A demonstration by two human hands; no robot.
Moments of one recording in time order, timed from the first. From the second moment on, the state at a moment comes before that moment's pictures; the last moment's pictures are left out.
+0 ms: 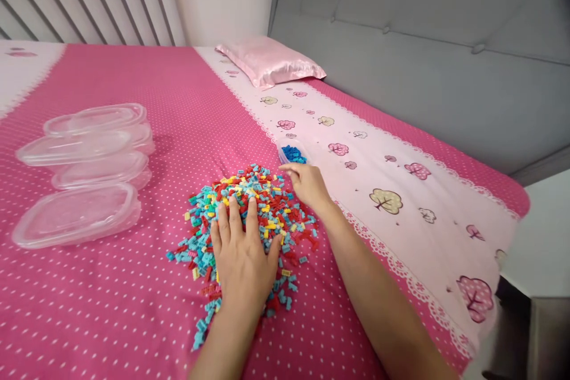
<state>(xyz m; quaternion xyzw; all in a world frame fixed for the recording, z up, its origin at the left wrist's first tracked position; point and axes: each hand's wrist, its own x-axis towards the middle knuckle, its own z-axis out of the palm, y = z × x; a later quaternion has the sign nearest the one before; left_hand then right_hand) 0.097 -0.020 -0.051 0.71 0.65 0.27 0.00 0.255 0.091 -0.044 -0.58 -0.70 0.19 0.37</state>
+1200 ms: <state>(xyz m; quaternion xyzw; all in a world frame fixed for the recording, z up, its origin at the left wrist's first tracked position) 0.098 -0.020 -0.049 0.73 0.65 0.20 -0.05 0.266 0.096 -0.067 -0.63 -0.70 0.12 0.31</state>
